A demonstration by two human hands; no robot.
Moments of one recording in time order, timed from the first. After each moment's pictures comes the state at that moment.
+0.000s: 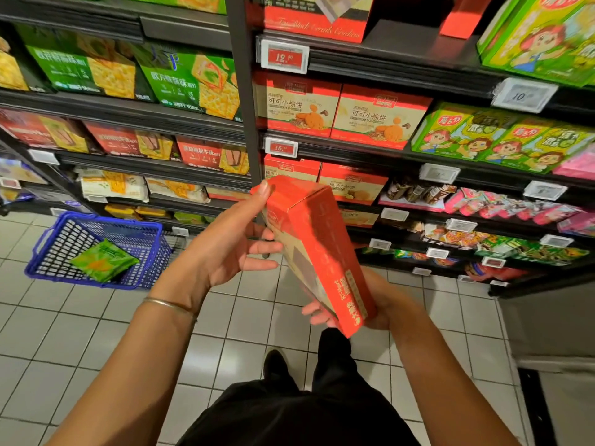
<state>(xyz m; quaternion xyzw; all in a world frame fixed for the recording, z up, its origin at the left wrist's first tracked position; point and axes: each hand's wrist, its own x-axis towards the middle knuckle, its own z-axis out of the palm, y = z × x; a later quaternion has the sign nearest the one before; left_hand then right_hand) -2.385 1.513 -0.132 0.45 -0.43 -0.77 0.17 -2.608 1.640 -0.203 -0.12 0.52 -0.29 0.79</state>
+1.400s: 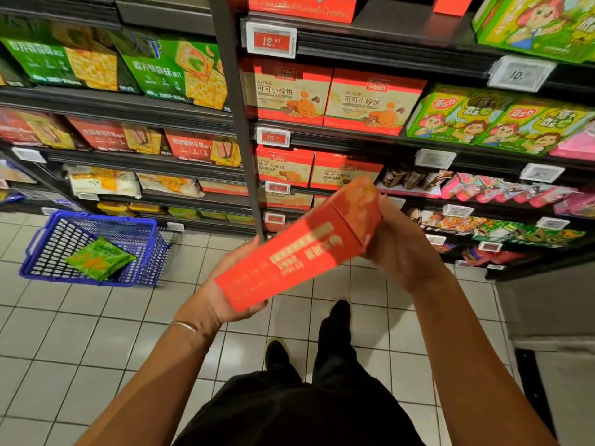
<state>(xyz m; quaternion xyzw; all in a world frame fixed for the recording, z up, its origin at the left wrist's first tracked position) -2.371 1.545 -0.223 0.41 -0.11 -0.90 0.10 -2.636 1.627 -0.151 -0.27 0.54 -0.52 0.61</state>
